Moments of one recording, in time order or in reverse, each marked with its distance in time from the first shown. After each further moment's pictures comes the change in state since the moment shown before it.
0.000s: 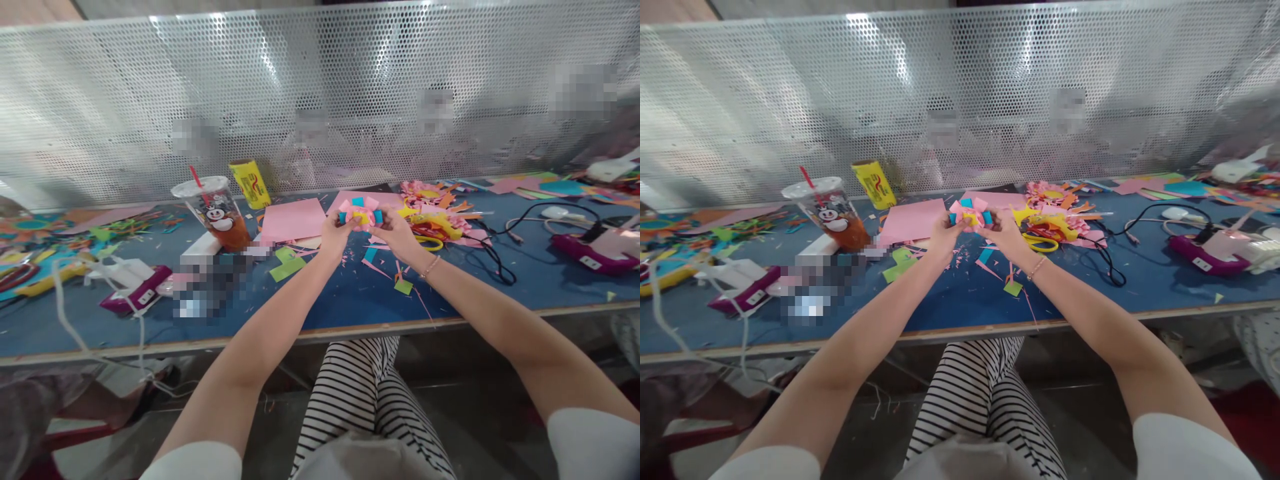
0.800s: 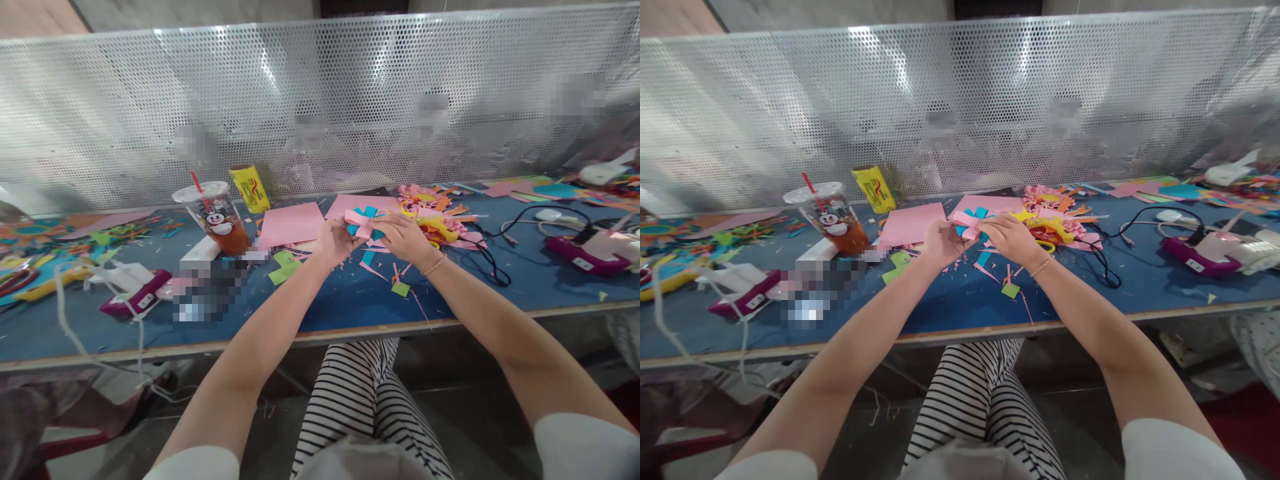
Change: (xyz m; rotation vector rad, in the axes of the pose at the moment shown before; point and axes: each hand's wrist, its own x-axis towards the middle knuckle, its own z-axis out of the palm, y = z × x) left_hand -0.010 0.023 -0.002 -0.552 -0.310 -0.428; right_hand -0.003 -0.012 -0.039 -1.172 -0.226 -0.938
